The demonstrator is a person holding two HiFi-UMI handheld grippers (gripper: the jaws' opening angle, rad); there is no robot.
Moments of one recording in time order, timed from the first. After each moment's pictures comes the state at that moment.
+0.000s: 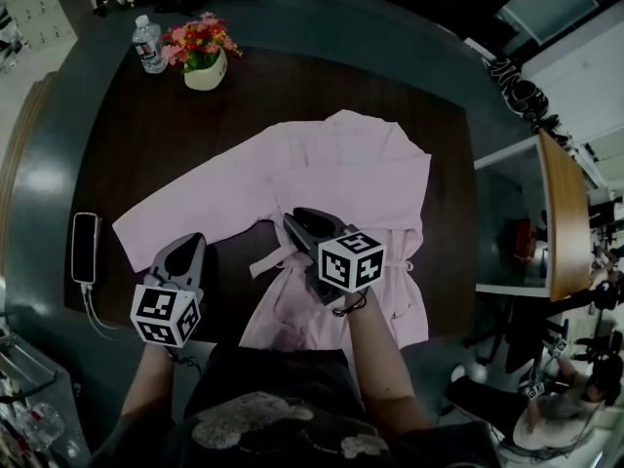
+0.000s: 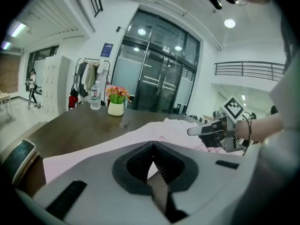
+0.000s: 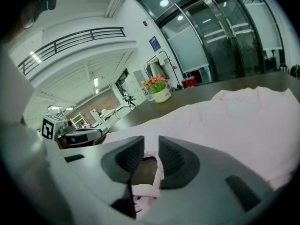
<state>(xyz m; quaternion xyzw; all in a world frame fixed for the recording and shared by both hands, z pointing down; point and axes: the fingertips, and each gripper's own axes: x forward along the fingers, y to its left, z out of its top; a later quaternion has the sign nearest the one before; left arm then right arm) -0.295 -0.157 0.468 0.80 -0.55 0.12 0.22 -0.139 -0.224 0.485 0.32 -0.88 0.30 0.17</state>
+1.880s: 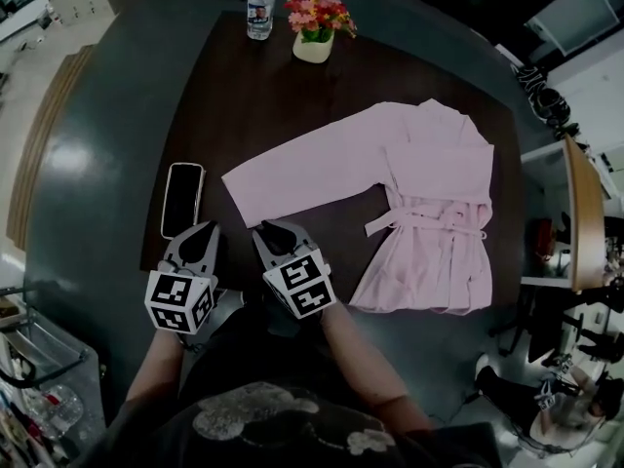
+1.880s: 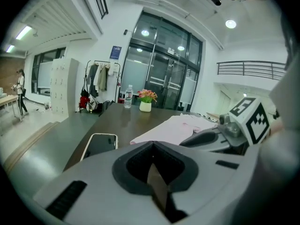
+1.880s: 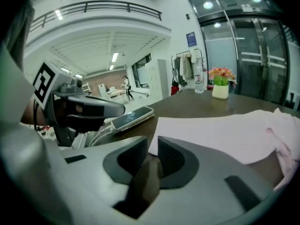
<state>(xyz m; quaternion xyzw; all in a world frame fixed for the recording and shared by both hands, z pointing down) -0.515 -0.047 0.485 0.79 -0.56 0.13 0.22 -0.444 -0.057 0.521 0.28 -0.91 0.16 0.28</state>
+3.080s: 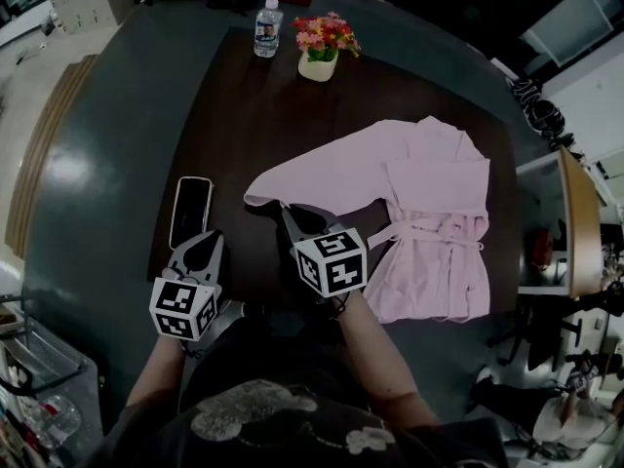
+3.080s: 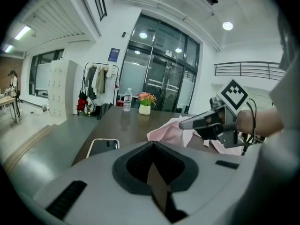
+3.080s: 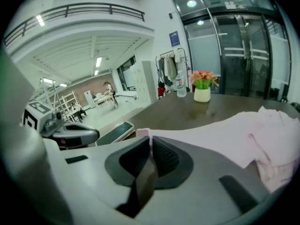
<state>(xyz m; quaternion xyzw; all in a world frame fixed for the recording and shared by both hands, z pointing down) -0.527 -0.049 0.476 0.80 -0.55 0.12 0.21 -0.418 -0.120 0.474 0.35 -0.88 0.20 0.26</state>
